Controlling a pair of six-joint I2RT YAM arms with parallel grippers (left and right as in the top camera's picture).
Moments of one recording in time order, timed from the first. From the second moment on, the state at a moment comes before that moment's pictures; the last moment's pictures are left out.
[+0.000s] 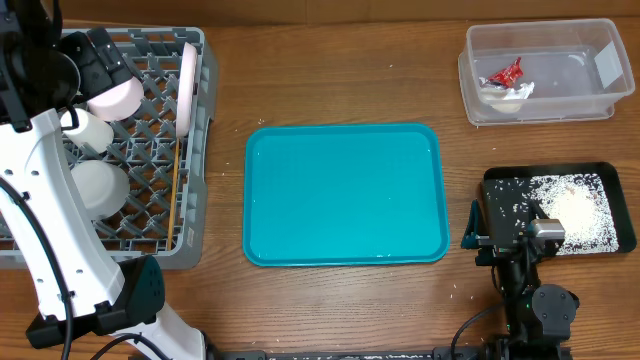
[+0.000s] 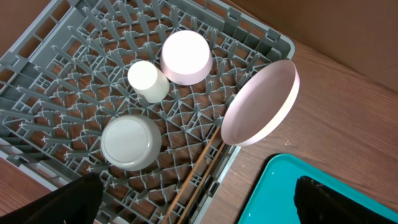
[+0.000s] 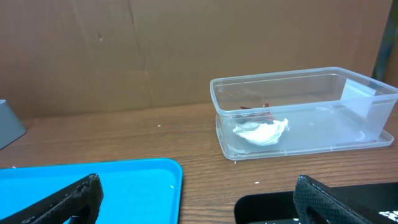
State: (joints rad) left arm 0.21 1.86 2.61 -1.69 -0.14 -0.31; right arm -0.06 0.01 0.02 -0.03 -0.09 0.10
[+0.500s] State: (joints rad) left arm 0.20 1.66 2.37 -1.68 -0.12 -0.31; right arm -0.06 0.01 0.02 -0.03 -0.09 0.10
